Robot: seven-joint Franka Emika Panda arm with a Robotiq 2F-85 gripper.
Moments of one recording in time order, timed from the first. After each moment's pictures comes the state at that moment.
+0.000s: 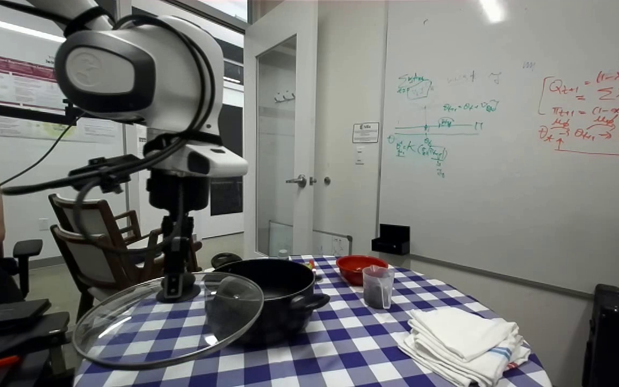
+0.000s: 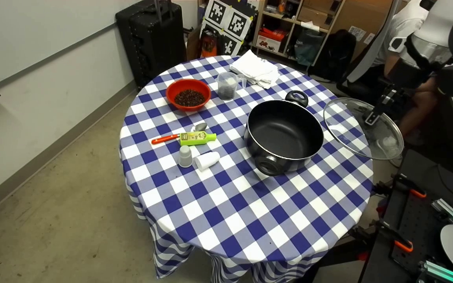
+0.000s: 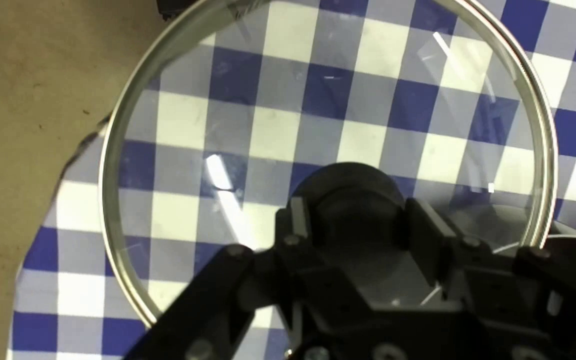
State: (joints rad) arm -0.17 -0.17 -0.16 -2.62 0.07 2.36 -0.24
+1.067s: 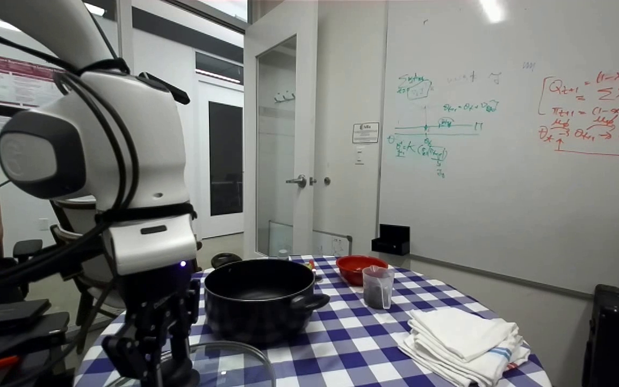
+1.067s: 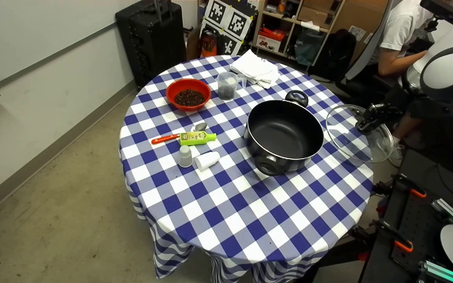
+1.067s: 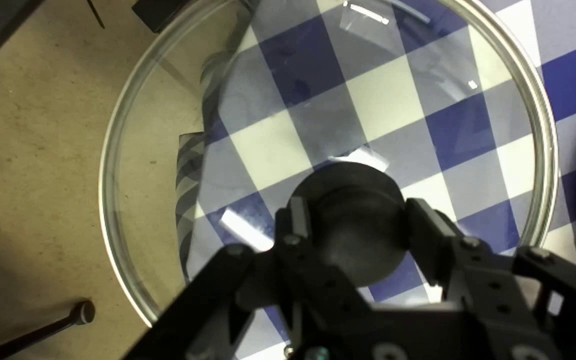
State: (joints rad) arm -0.24 0.05 -0.22 -2.72 0.26 2.81 0.00
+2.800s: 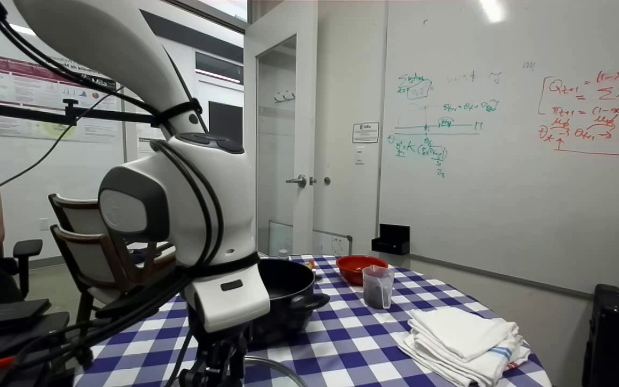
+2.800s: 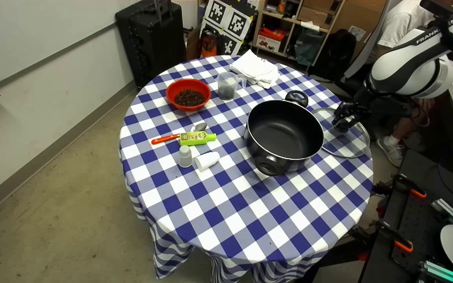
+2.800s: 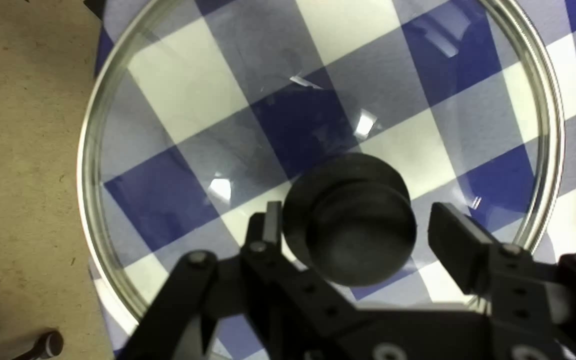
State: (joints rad) arm -0.31 0.35 -0.09 -2.45 0.47 2.79 -0.10
